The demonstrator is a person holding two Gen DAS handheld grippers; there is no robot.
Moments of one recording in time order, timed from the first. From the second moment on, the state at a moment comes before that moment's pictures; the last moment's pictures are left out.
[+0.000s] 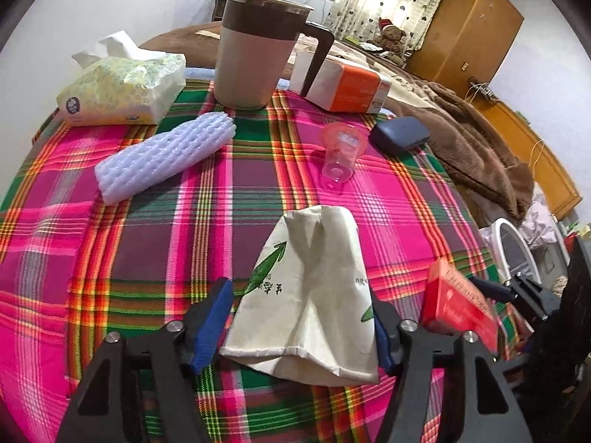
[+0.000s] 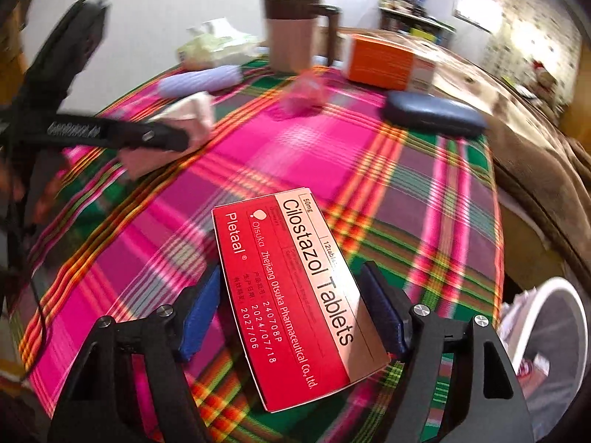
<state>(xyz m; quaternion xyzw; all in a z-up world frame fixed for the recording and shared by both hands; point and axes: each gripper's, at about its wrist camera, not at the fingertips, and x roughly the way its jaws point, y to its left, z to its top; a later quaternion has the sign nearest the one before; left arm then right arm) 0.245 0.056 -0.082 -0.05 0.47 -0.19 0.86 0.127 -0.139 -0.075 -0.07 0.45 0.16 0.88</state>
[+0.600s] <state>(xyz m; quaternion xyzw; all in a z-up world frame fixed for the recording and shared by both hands) 0.234 0.060 -0.079 -0.06 0.46 -0.16 0.87 0.134 -0.144 -0.076 -0.01 0.45 0.08 0.89</state>
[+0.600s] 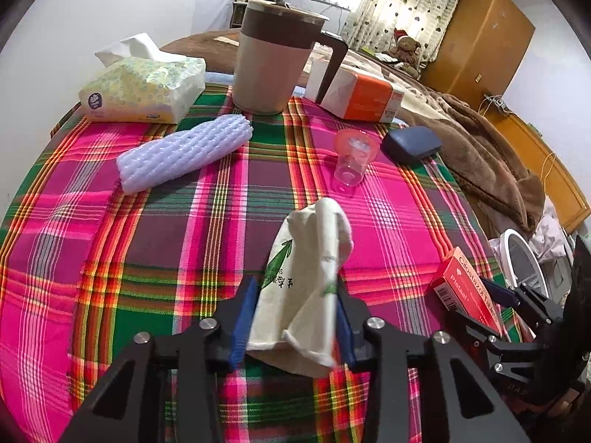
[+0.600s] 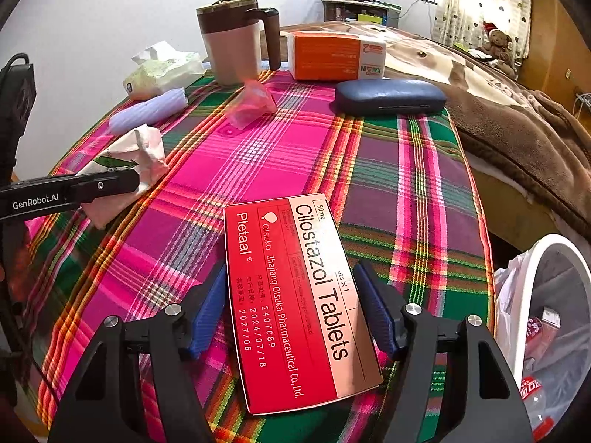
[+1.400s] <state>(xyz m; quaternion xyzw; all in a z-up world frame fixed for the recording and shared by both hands) 0.193 0.031 -0.055 -0.05 0.43 -0.18 0.89 0.112 -0.161 -0.057 0.02 0.41 0.07 0.91</state>
